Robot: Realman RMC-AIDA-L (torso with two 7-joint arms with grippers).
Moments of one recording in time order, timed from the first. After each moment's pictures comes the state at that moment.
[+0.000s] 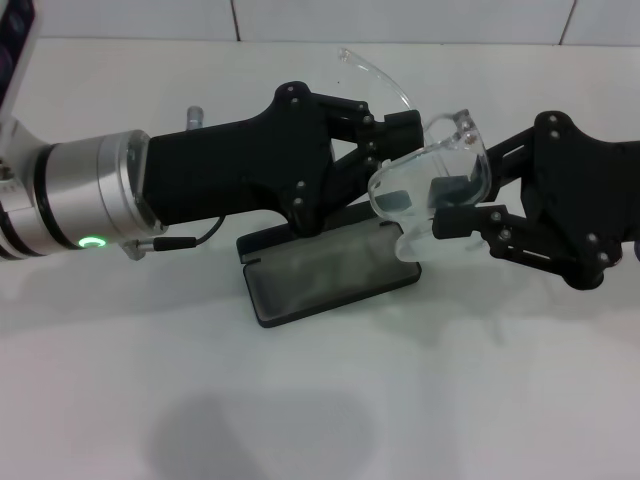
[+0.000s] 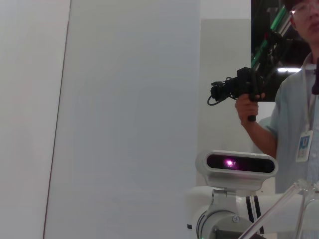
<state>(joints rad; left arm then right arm) -0.50 -2.09 1.24 0.72 1.25 1.71 -1.24 0.49 2.02 -1.13 -0.97 -1.41 -1.88 1.35</state>
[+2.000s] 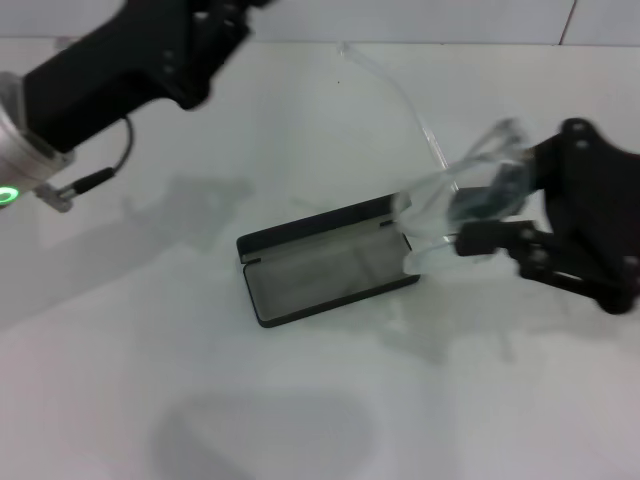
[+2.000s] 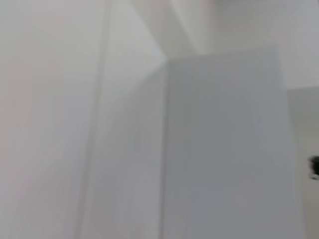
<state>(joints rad) -0.46 -2.09 1.02 0.64 1.11 1.72 -1.18 0.46 2.02 -1.14 -0.97 -1.33 -1.95 1.31</state>
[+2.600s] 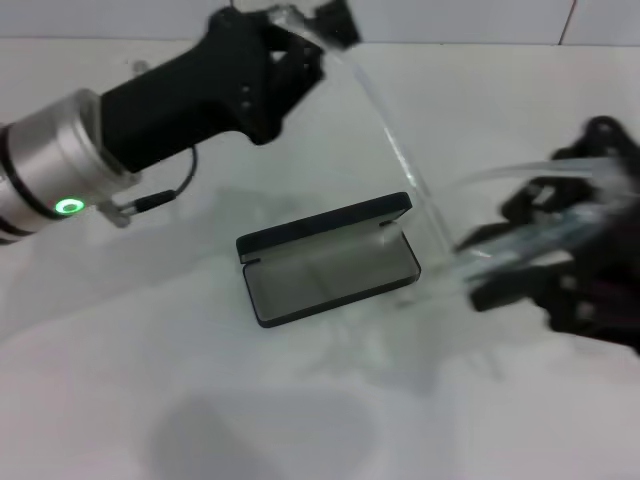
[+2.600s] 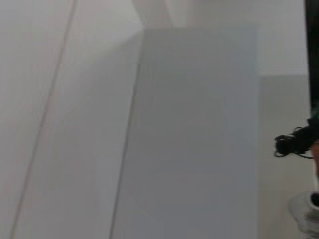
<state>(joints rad) -0.54 -2.09 1.13 0.55 1.12 1.71 -1.17 0.50 2.03 -1.24 -0.98 -1.19 -2.04 1.26</state>
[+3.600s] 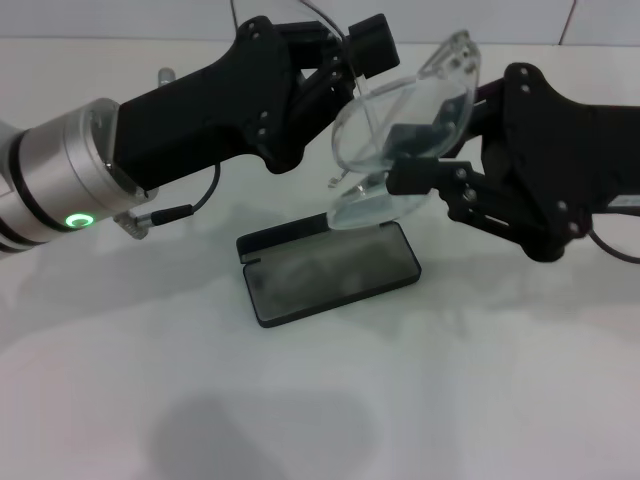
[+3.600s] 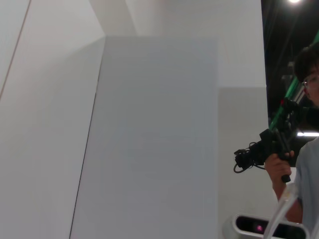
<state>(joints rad) -0.54 -2.09 1.20 0.56 1.08 1.78 -1.17 0.51 2.02 -1.28 -0.90 -1.18 -1.83 1.24</state>
